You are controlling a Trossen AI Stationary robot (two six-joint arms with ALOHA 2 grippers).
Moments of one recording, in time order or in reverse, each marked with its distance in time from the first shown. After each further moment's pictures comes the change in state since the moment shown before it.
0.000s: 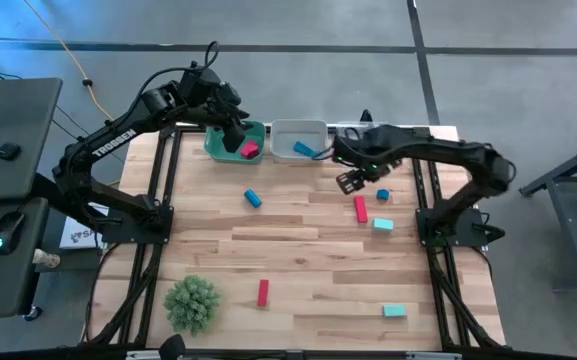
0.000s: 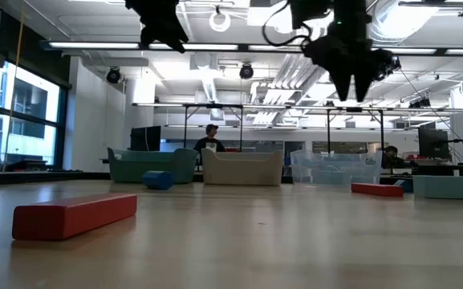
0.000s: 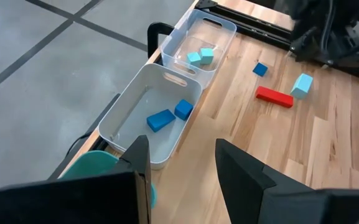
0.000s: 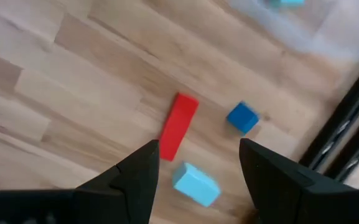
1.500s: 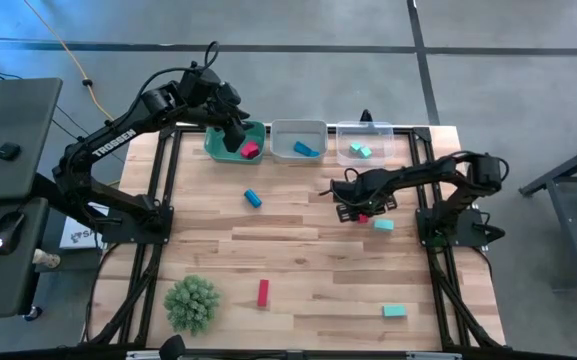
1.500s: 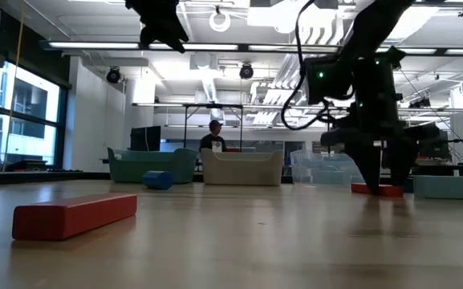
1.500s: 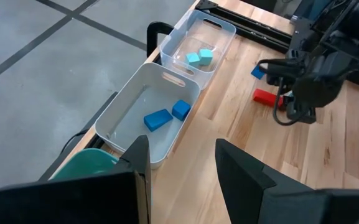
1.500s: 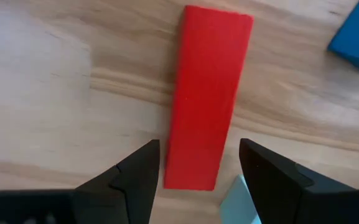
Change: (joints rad) left arm -0.002 0.000 0.000 0.001 0.005 -0.034; right arm 0.113 0.066 -0.573 0.571 -0.119 0.375
